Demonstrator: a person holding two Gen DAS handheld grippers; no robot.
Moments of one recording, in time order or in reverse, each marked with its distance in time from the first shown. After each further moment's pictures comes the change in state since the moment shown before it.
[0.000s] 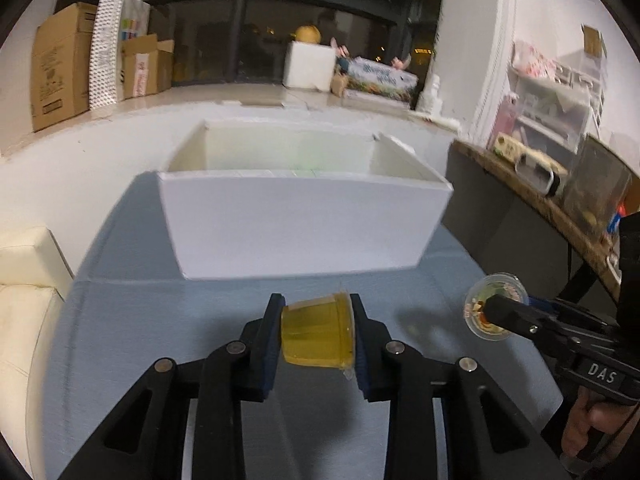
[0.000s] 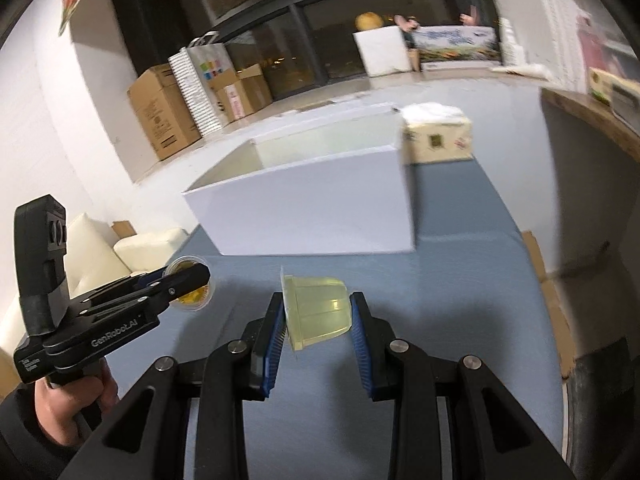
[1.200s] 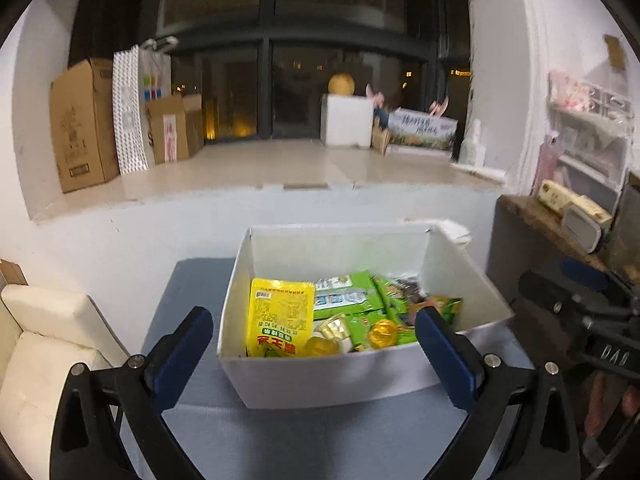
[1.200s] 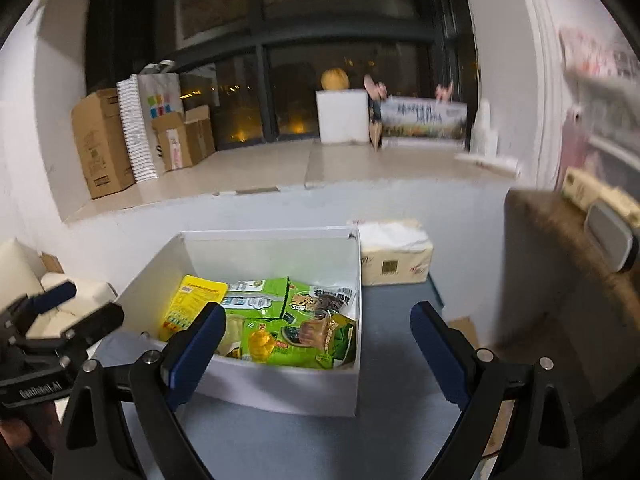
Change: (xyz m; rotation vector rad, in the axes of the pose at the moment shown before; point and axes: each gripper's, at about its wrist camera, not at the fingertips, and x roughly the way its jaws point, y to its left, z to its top) left arm 0.003 0.017 0.104 0.039 -0.142 0.159; right arm 0.010 0.012 0.117 -0.085 -0.166 -0.305
